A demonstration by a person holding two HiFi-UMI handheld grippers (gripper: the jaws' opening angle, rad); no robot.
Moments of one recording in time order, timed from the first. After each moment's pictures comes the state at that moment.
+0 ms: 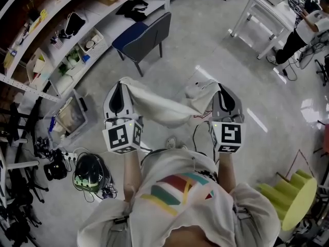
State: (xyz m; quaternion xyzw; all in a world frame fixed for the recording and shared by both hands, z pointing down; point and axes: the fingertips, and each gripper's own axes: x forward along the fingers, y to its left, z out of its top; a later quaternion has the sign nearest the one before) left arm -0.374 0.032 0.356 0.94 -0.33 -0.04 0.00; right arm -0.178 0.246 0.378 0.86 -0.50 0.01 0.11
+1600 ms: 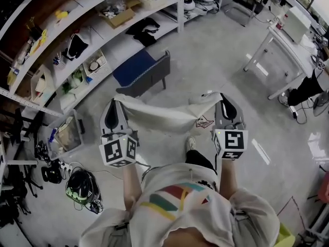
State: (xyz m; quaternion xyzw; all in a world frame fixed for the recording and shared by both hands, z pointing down) left arm -0.160 -0.078 0.342 0.90 -0.44 -0.04 0.00; right arm 0.114 0.108 0.376 0.81 -0.57 0.01 0.09
